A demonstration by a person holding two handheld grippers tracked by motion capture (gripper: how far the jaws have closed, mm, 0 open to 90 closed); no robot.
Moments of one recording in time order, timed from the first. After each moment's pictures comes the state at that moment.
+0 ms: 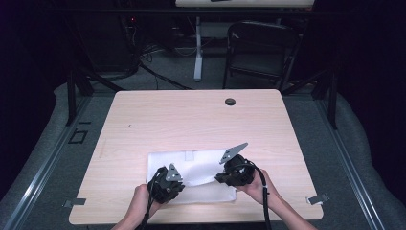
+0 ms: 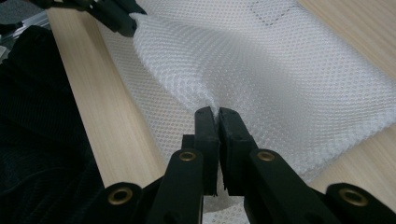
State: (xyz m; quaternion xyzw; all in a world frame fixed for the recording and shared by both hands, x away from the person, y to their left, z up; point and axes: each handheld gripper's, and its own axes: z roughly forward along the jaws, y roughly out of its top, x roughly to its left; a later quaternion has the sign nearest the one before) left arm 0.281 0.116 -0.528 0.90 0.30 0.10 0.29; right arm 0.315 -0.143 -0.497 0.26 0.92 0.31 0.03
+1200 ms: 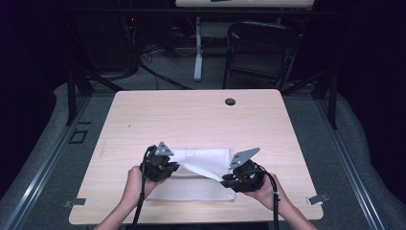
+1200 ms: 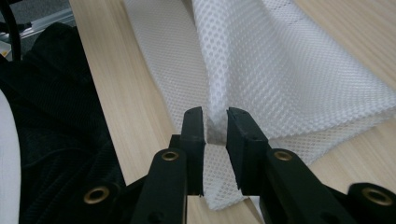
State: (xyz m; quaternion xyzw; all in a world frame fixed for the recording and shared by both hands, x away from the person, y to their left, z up) left arm 0.321 0.131 -0.484 0.87 0.35 0.10 0.32; right arm 0.293 -0.162 -0.484 0.23 0.91 0.33 0.04
